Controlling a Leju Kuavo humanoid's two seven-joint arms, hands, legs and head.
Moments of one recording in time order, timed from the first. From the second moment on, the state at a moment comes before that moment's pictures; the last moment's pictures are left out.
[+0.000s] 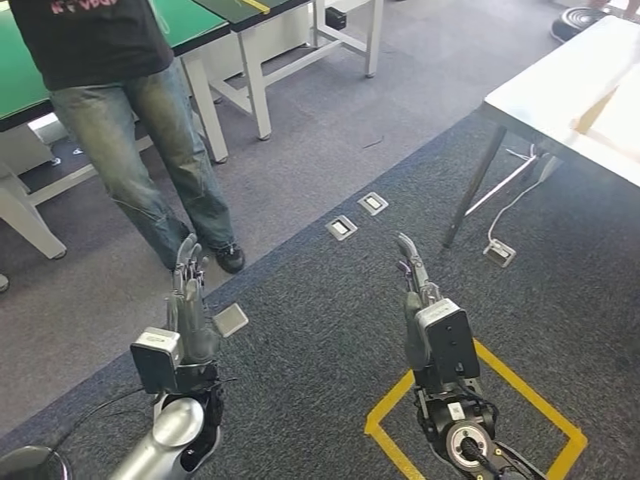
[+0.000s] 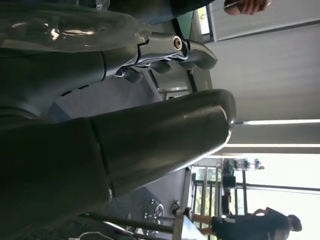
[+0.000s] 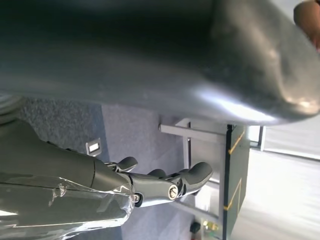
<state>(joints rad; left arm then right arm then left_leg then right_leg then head) -0.20 0.04 -0.68 -1.47 0.19 0.61 -0.66 -0.19 -0.18 0.74 -1.69 0.04 -0.56 -0.16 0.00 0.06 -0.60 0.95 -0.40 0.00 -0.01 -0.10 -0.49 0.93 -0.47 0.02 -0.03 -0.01</state>
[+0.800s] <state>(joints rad) -0.21 0.02 -0.68 -1.45 0.18 0.59 -0.67 -0.20 -0.20 0.72 -1.70 0.03 -0.55 -0.14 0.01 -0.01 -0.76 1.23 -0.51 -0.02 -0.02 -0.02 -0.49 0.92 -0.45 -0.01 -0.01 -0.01</state>
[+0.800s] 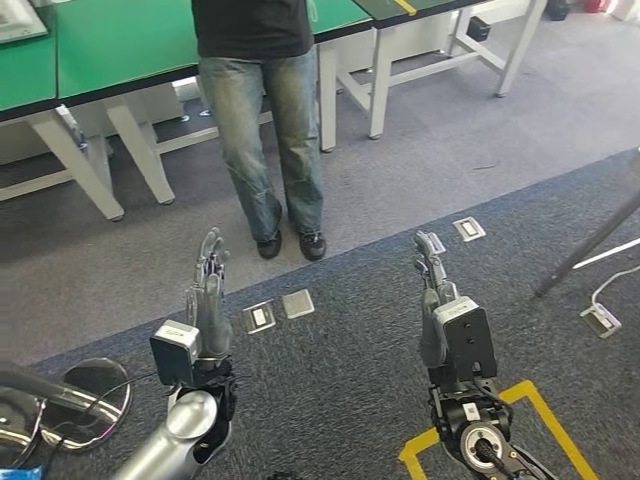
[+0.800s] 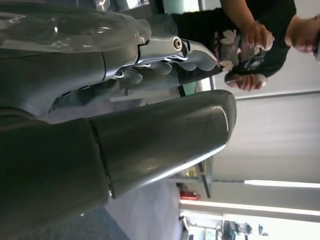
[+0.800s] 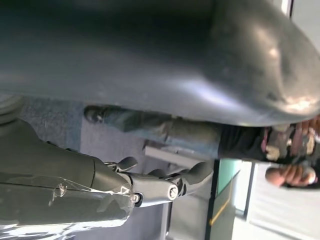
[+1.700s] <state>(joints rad) -0.22 0.01 -0.68 -1.42 0.20 0.57 -0.69 -0.21 -0.22 0.74 -1.70 0.01 -0.57 -0.16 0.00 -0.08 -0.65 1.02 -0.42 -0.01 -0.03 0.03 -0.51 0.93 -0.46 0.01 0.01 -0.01</state>
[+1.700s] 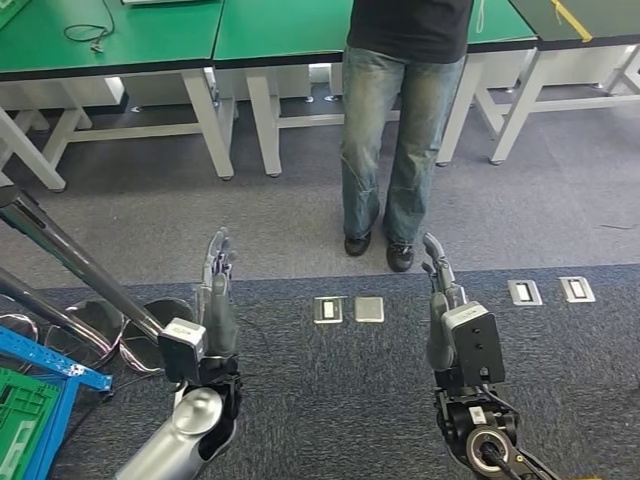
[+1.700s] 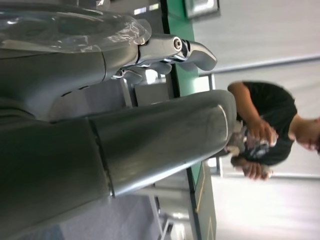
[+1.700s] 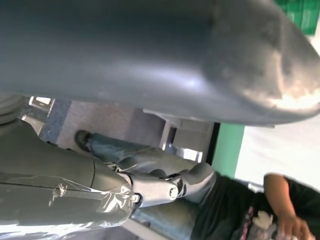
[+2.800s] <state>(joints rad) -0.21 0.01 -0.68 -1.41 0.19 0.58 -0.68 -0.19 -0.22 0.74 -1.69 0.02 -0.58 -0.17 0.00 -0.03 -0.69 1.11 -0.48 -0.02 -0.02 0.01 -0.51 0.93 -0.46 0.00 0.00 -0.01</state>
